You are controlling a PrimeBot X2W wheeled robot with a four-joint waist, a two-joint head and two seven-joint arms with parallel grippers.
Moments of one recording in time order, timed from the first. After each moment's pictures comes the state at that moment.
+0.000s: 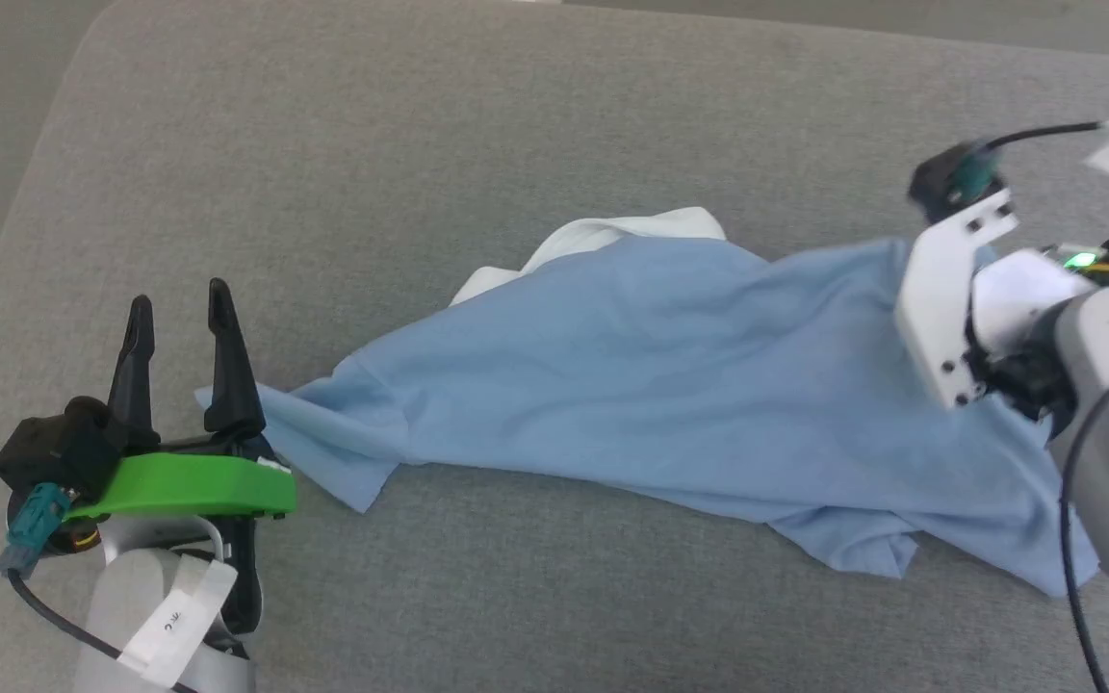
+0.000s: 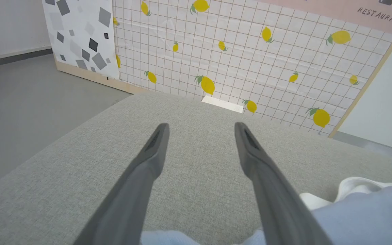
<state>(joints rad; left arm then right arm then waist) -0.23 0.06 0.13 0.10 -0.29 -0.10 -0.26 -0.70 -0.37 0.35 0.36 0.28 0.13 0.94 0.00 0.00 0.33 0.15</state>
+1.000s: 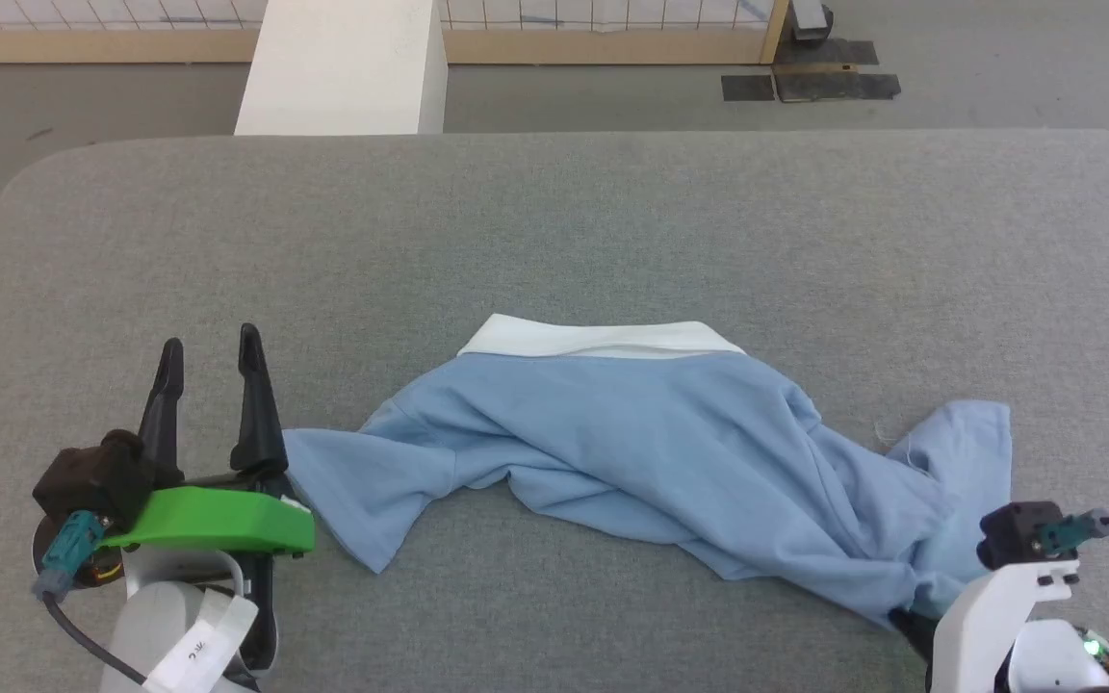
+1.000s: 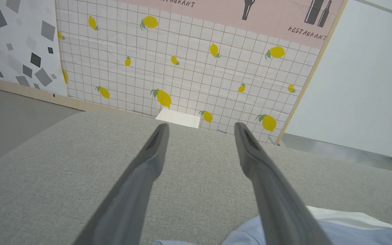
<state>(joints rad) -0.18 0.06 0.11 0.13 -0.26 -0.11 -0.26 0.10 -0.14 -0.05 -0.08 0.37 0.13 0.86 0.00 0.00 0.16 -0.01</state>
